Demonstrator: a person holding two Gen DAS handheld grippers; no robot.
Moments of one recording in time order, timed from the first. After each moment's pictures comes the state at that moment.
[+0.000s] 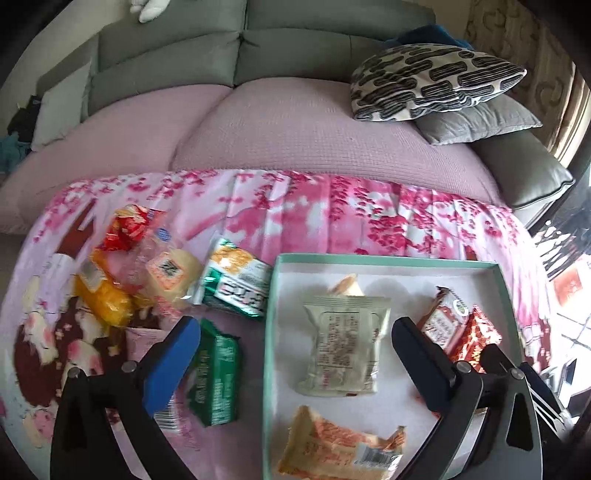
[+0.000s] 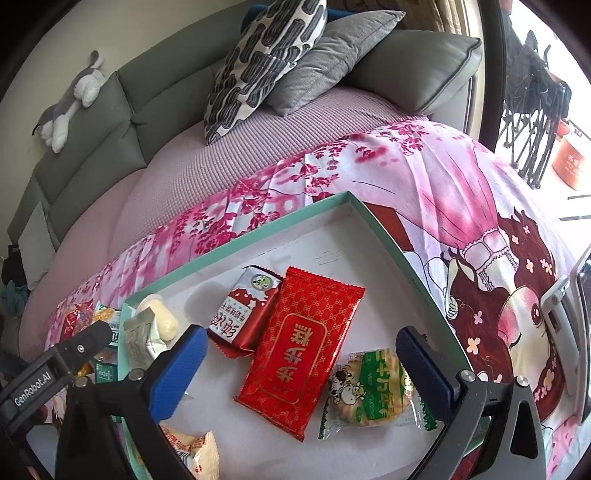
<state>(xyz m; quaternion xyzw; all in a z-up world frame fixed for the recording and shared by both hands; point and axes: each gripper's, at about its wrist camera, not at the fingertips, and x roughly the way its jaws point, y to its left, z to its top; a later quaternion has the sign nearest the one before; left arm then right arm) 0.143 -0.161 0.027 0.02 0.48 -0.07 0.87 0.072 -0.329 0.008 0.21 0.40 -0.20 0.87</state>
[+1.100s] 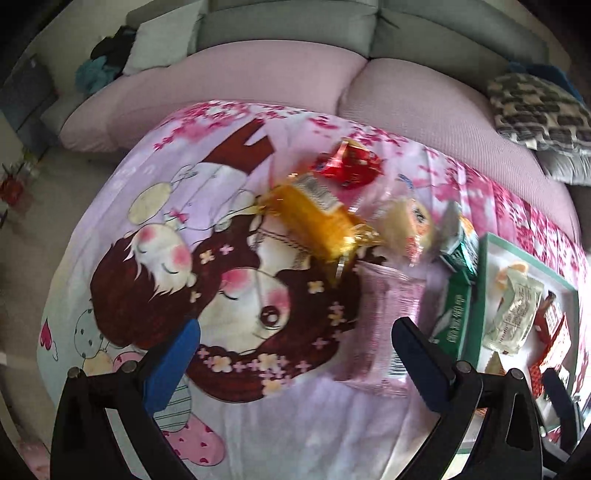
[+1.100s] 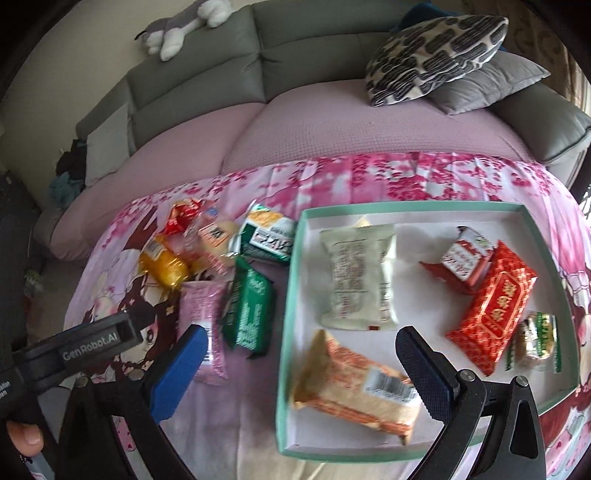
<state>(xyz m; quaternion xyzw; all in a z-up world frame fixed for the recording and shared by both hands) 0.118 0.017 0.019 -0.04 0.54 0.09 0.84 0.098 -0.148 0.016 0.11 0.45 -0.04 0.88</state>
